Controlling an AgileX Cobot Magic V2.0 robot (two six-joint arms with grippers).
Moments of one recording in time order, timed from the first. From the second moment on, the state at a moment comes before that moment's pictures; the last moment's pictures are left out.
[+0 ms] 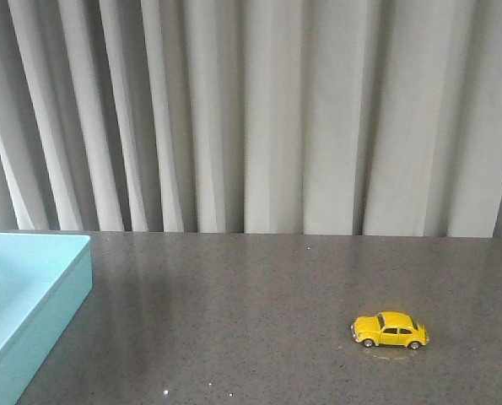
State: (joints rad) left arm -0.03 -0.01 0.02 -0.07 0.05 0.05; right arm -0.10 -0.01 0.03 0.04 -0.03 -0.06
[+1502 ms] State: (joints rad) left arm -0.03 -0.01 0.02 -0.07 0.04 0.05; right arm -0.10 -0.01 0.03 0.14 -0.03 -0.04
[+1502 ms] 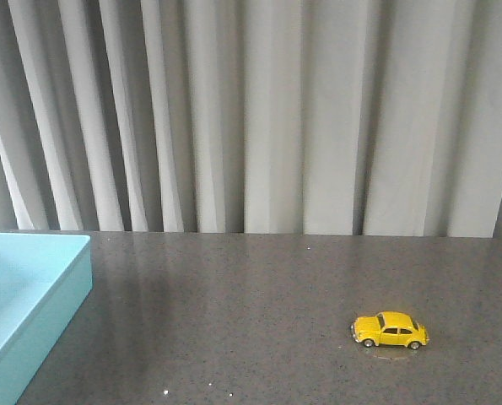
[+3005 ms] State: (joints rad) left arm -0.03 0.70 -0.68 -0.03 0.45 0.05; right arm -0.10 0.73 -0.68 0.14 0.62 -0.17
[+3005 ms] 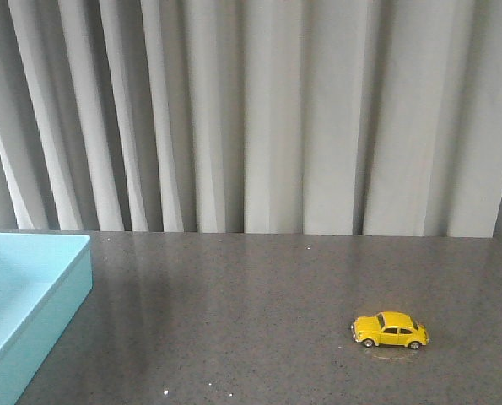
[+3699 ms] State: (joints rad) left arm -0.03 0.70 -0.68 -0.03 0.45 0.05; right arm -0.05 0.86 -0.76 0.19 0.65 -0.22
